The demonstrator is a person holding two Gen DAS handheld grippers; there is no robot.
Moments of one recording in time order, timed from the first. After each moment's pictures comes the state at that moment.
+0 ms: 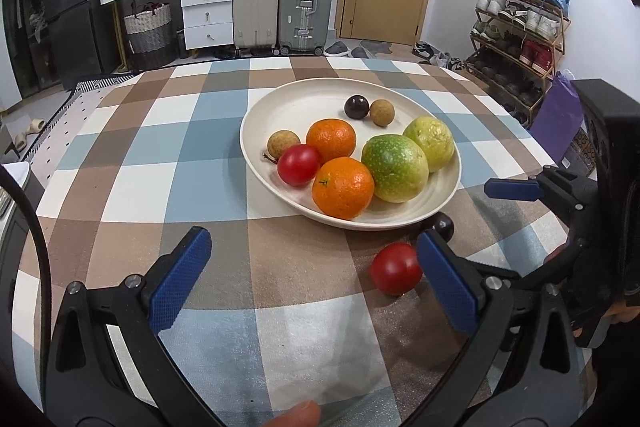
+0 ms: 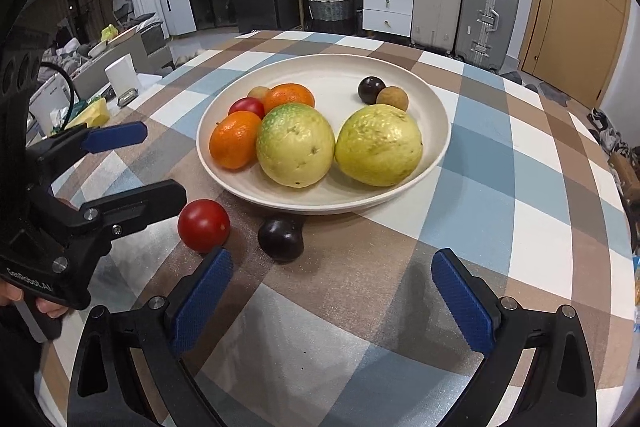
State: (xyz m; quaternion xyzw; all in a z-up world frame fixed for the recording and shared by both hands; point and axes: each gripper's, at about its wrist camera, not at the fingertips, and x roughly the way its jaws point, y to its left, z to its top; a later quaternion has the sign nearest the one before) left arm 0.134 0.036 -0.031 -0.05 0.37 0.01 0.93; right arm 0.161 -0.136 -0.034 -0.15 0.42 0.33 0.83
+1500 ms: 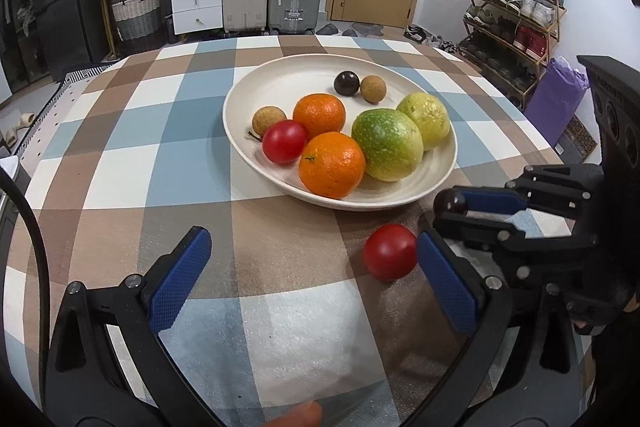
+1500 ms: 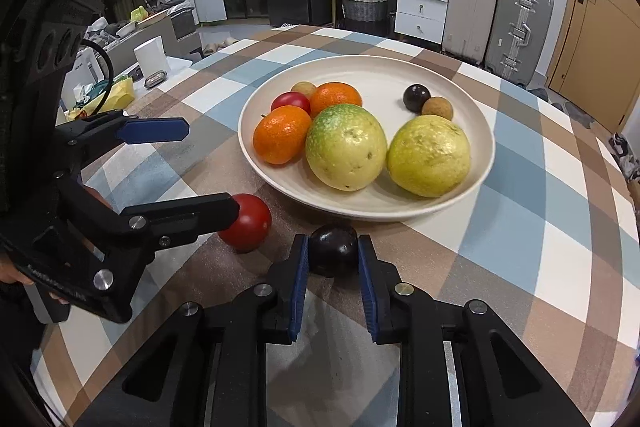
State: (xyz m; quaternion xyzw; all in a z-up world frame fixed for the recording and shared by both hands) left arm 0.141 0.031 -0.045 -0.05 0.40 -0.01 0.91; right arm 0.148 -0.129 -0.030 -0.16 0.41 0.38 0.82
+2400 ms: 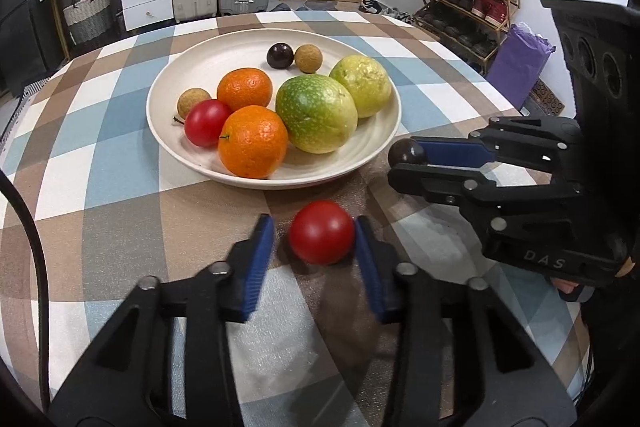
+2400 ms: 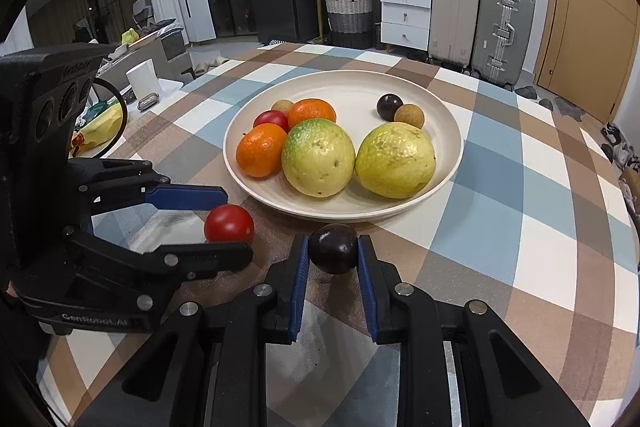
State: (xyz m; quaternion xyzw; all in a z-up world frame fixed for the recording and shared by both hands) left arm 0.145 0.001 -0.053 -0.03 0.43 -0.10 0.90; right arm 0.152 -0.141 -0.024 -0.13 0.40 0.36 0.83
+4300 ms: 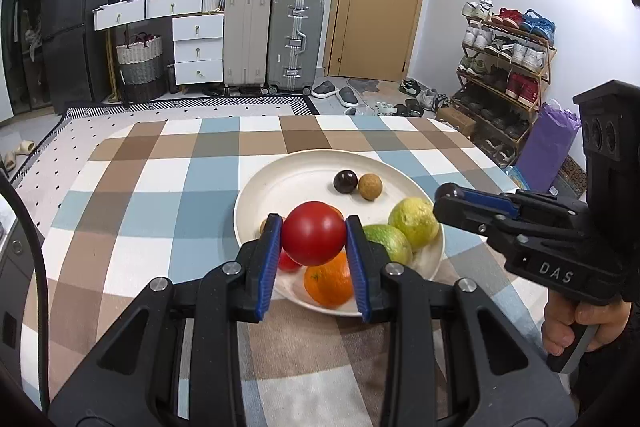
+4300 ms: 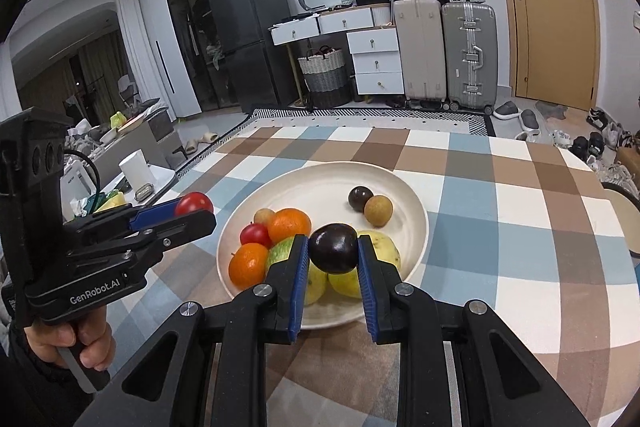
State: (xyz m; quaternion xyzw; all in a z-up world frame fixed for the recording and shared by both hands) left arm 0.157 0.044 0.010 -0.06 0.30 -0.01 0.95; right arm 0.186 -0.146 0.019 -0.02 0.33 0.34 0.88
